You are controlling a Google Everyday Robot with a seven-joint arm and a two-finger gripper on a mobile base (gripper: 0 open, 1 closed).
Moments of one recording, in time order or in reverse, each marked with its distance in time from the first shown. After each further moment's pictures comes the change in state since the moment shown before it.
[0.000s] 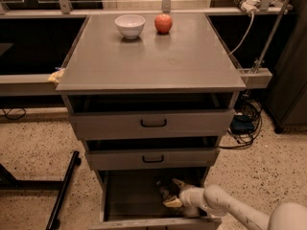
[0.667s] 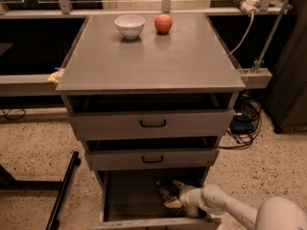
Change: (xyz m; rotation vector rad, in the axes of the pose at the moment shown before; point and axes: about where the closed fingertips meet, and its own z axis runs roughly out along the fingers) arm 0.026 -0.006 0.017 -0.005 0.053 0.013
